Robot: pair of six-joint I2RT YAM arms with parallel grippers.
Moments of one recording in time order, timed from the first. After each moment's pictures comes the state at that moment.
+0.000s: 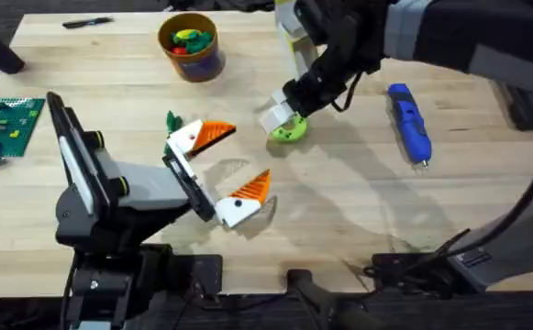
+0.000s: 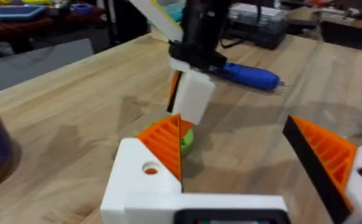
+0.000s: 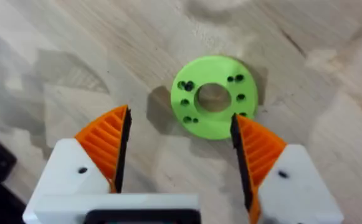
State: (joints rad) left arm -0.01 0.01 0.02 -0.10 0.93 0.03; right arm 0.55 1.80 1.37 -0.85 -0.27 -0.08
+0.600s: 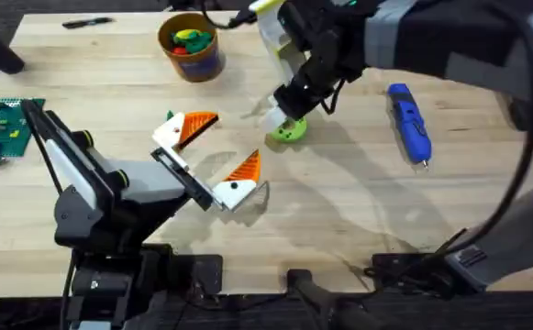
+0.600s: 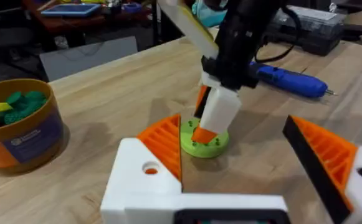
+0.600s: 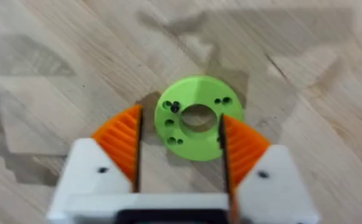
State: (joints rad) left arm -0.01 0.01 0.02 -0.08 0.75 0.03; right arm 0.60 1.84 1.37 -0.77 -0.15 -0.12
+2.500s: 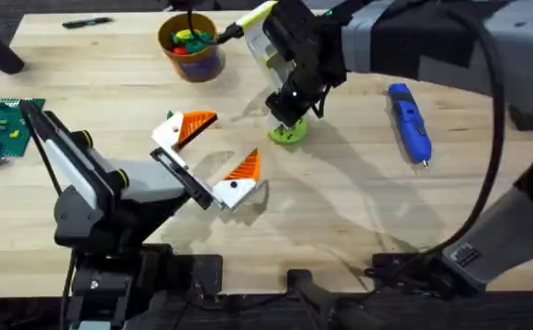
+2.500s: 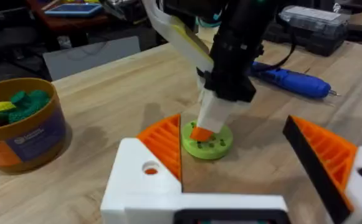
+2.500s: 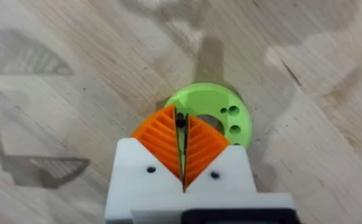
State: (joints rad) left arm -0.01 0.01 0.02 -0.08 0.74 0.03; right arm 0.64 1.91 1.41 -0.80 -0.12 -0.13
